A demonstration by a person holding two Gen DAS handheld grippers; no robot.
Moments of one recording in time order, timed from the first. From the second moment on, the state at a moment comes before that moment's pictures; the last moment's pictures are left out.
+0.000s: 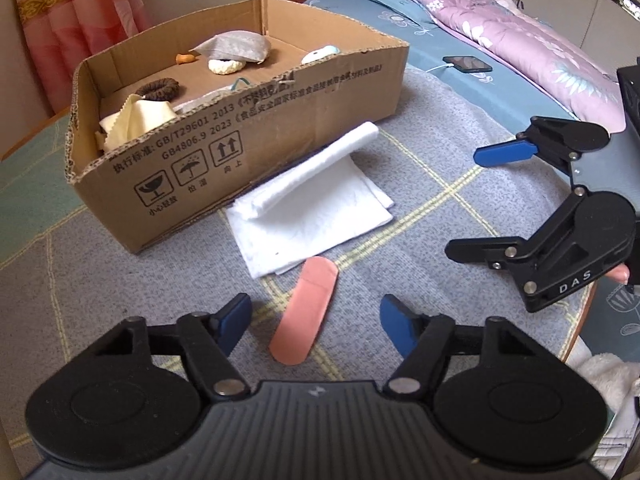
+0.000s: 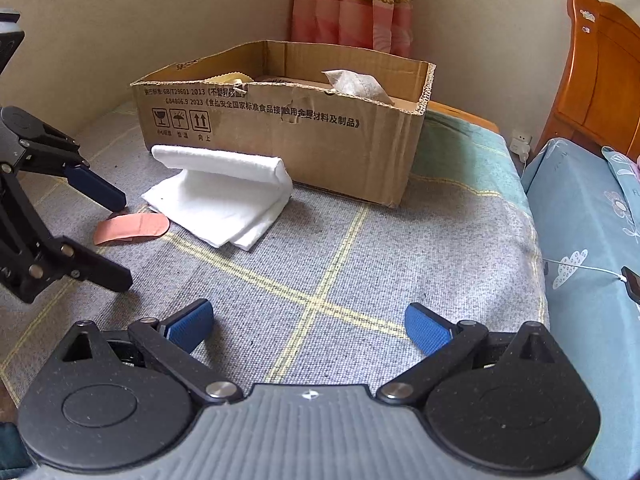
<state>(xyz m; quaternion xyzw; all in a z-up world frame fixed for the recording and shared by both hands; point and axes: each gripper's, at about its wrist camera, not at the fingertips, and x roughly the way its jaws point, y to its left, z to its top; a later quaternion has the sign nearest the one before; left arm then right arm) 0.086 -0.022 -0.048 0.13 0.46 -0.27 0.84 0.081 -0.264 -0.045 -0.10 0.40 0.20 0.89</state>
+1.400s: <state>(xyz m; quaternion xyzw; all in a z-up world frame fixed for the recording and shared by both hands) 0.071 0.020 -0.039 0.08 0.43 -0.20 0.88 0.102 -0.217 -0.029 -0.12 0.37 0.28 0.88</state>
